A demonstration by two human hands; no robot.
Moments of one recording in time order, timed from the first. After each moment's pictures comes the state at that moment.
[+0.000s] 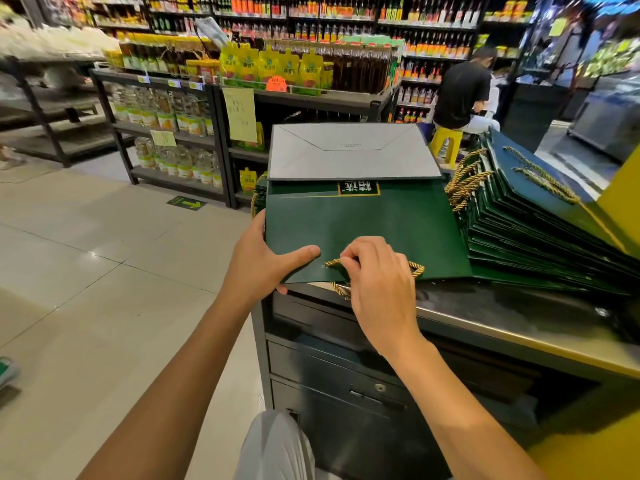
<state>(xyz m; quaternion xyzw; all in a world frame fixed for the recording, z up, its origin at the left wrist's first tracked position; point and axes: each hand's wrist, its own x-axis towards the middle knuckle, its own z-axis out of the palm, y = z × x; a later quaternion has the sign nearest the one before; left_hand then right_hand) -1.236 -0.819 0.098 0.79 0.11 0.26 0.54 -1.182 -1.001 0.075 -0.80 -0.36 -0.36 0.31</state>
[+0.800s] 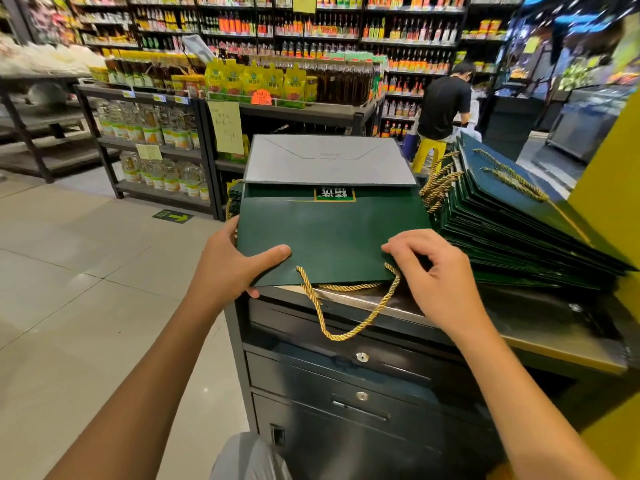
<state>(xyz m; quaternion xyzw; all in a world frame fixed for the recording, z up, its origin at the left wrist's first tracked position) -1.235 -0.820 0.098 0.79 0.13 0.25 0.55 -1.146 -1.094 0.106 -0.81 -0.31 -0.19 0.46</state>
